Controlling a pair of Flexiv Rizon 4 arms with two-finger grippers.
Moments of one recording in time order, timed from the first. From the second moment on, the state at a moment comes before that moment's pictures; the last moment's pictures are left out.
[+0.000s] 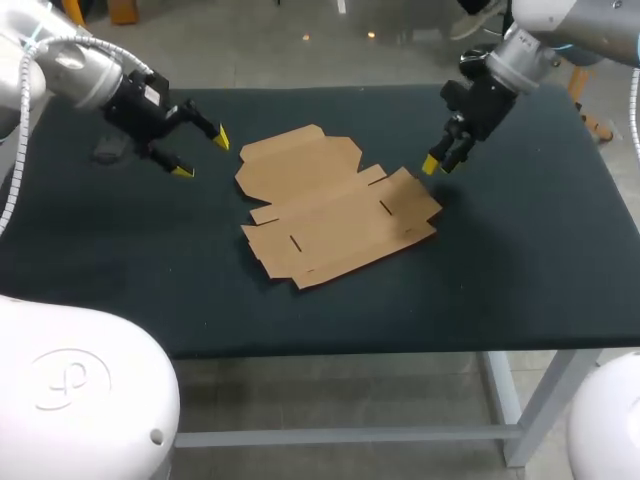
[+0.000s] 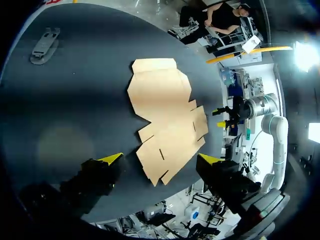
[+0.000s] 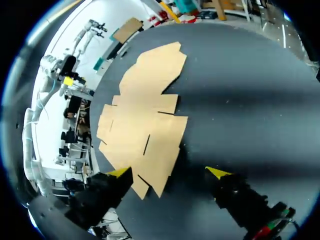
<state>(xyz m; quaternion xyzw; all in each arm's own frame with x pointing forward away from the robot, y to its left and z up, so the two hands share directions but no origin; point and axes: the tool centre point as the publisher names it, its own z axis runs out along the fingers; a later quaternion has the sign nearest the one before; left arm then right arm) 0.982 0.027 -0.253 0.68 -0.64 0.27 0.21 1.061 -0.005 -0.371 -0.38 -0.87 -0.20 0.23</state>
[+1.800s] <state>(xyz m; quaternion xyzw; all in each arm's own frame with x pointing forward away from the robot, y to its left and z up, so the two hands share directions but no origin) 0.973 0.035 -0.271 0.71 -0.62 0.26 0.20 1.034 0.040 -0.406 -0.40 -0.78 -0.25 0.40</state>
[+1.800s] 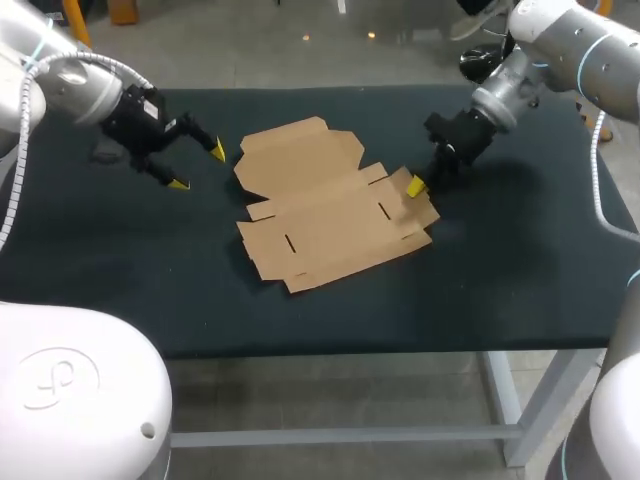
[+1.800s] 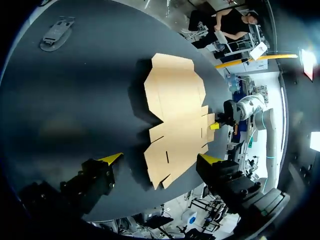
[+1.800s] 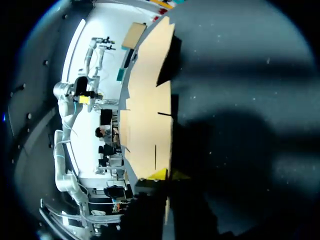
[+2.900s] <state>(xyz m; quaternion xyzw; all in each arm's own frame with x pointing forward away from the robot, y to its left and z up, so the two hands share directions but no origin) 0.981 0.042 -0.283 0.70 -0.63 0.26 0.22 0.983 0.050 -0.401 -0.48 -0.72 -0.25 0.43</state>
